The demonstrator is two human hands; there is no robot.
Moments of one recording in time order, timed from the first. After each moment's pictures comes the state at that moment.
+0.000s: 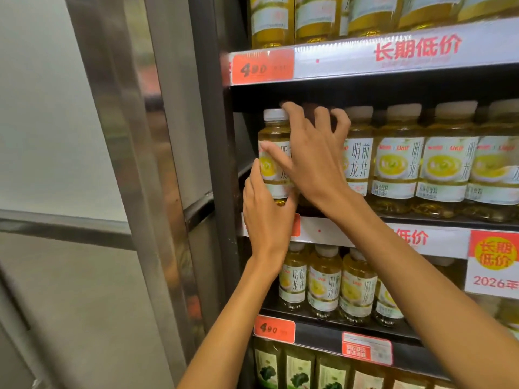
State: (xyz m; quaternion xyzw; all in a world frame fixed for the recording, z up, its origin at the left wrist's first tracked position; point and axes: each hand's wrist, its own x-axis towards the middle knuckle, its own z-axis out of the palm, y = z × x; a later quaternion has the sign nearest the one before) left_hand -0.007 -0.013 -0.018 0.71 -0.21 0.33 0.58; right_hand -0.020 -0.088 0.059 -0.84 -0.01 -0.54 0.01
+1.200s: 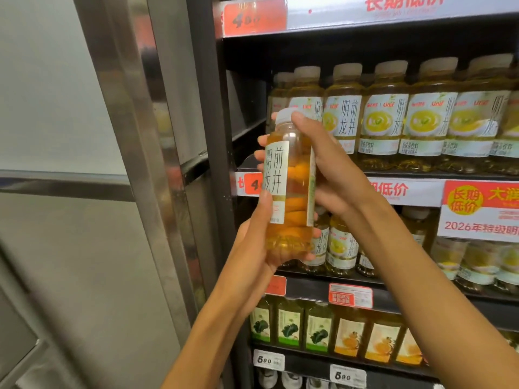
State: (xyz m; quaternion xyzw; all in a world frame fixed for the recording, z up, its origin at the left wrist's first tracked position) left_hand -0.097 0.056 -0.062 0.49 -0.36 -0.16 0.78; right_hand -0.103 -0.072 0.022 -0.59 -0.18 -0.11 0.78
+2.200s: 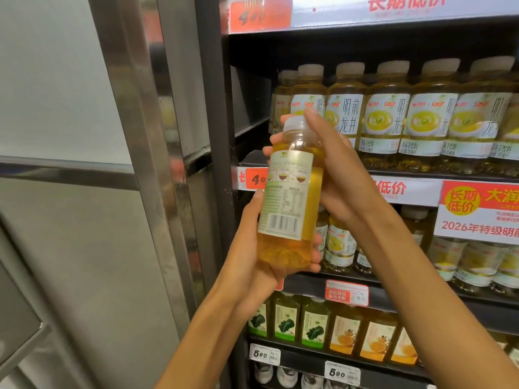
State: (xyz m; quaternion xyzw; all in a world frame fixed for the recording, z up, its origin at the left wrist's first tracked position) left_hand -0.109 0.054 -0.068 0.39 -0.30 -0.31 0.81; right_hand -0.114 -0.073 0.015 -0.60 -0.18 -0.16 0.76
